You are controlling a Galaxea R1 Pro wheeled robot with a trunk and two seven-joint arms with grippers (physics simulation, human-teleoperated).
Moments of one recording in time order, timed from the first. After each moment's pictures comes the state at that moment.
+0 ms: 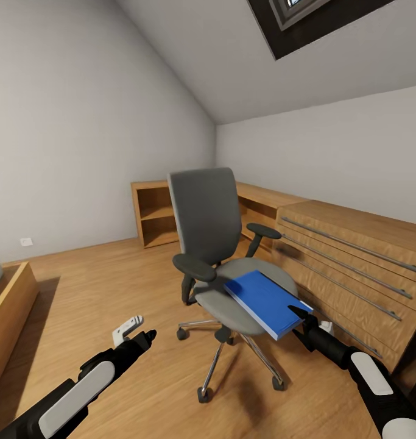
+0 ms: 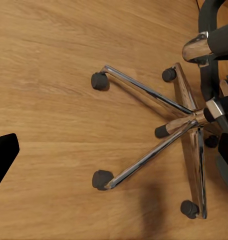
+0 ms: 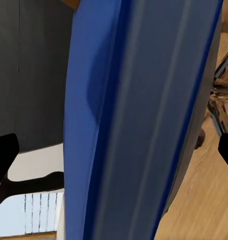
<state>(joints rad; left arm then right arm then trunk) -0.41 0.38 -0.71 -1.40 1.43 0.09 0.74 -0.49 -0.21 -0.22 -0.74 -1.15 0.65 0.33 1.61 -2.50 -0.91</state>
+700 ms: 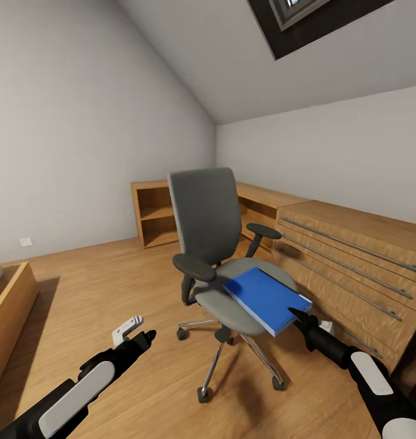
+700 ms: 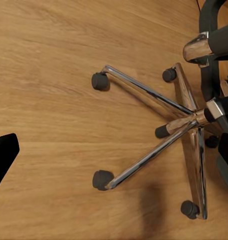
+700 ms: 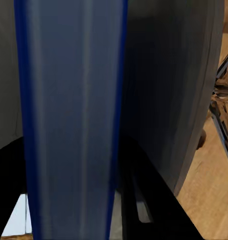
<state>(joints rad) -0.41 0.38 -0.71 -1.40 1.43 0.09 0.74 -0.49 -0.21 -0.22 -0.74 -1.15 0.65 0.33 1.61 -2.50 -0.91</state>
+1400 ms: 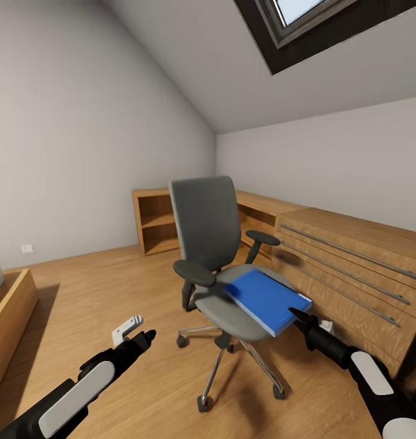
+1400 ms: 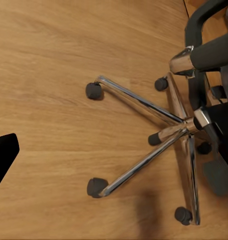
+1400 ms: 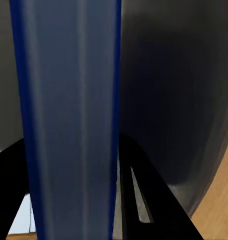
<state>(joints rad) -0.41 0.38 -0.71 -1.40 1.43 0.09 0.74 -0.49 -0.21 -0.22 -0.74 -1.15 0.65 0.34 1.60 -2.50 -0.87</state>
